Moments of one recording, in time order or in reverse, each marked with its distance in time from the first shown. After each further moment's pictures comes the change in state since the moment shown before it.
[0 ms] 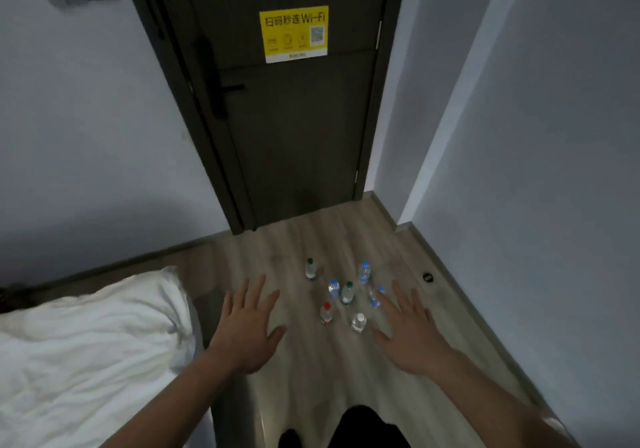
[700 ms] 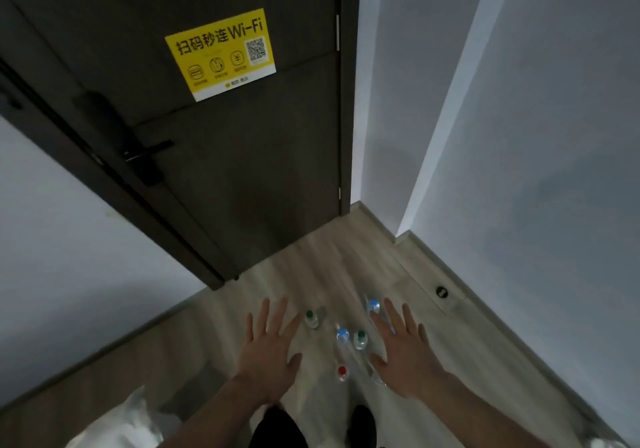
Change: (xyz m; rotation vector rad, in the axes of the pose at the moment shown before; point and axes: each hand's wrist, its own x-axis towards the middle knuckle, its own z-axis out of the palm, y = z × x) left_hand 0.332 -0.025 -0.039 0.126 -0.159 0.216; right_hand 0.282 0.004 -0.070 0.019 -0.047 0.137
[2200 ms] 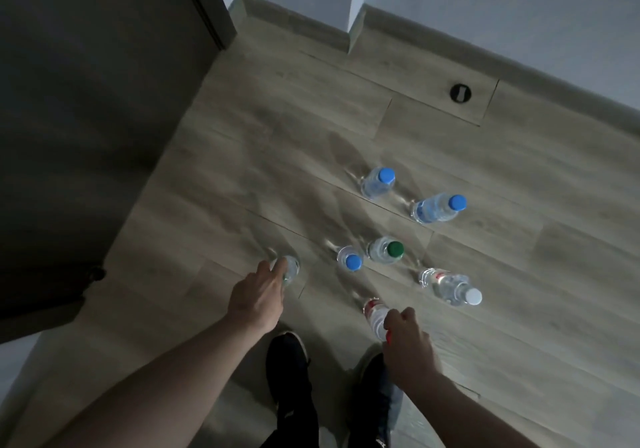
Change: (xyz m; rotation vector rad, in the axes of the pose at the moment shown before) left_hand 0.492 -0.113 0.489 0.187 -0.278 0.354; right_hand 0.411 0.069 0.522 0.582 -0.044 0.816
